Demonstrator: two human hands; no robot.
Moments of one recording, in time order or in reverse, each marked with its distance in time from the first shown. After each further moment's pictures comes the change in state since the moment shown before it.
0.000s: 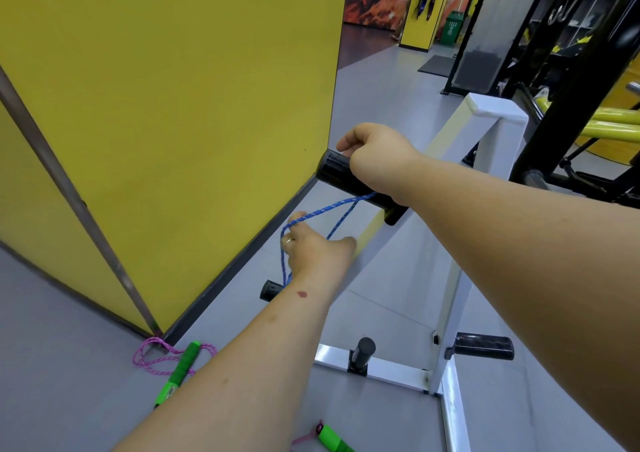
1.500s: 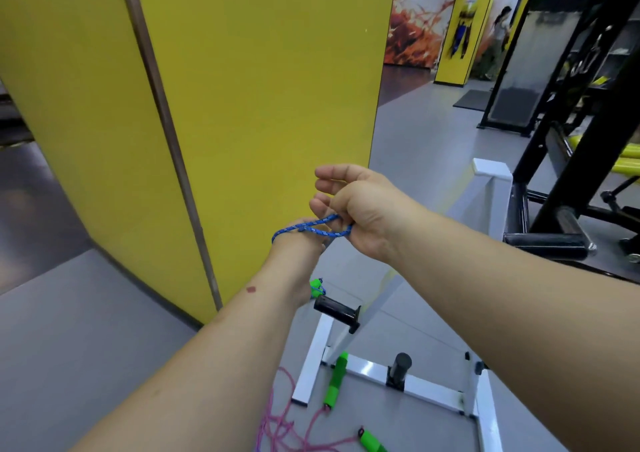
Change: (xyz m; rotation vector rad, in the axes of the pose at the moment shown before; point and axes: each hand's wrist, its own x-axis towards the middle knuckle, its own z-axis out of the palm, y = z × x) left_hand -0.095 0.066 -0.165 -0.298 -0.127 0.028; right_hand -0.140 -0.146 0.003 1.166 -0.247 0.187
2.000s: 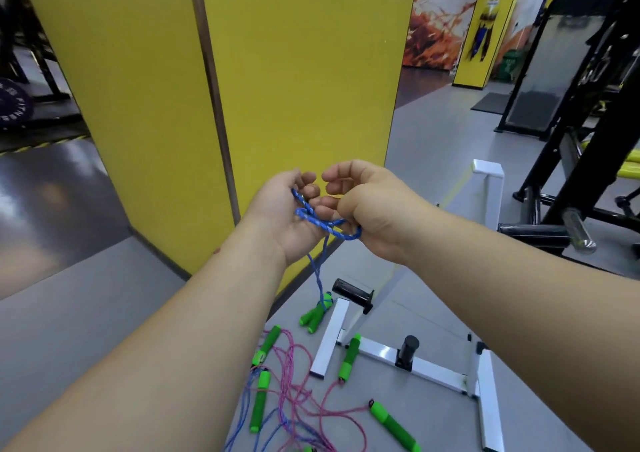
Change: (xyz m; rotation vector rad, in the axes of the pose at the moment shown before) left_hand -0.094 0.070 -0.060 -0.740 -0.207 -0.084; right_hand -0.092 -0.011 0.040 -0.169 -0.125 -0.086
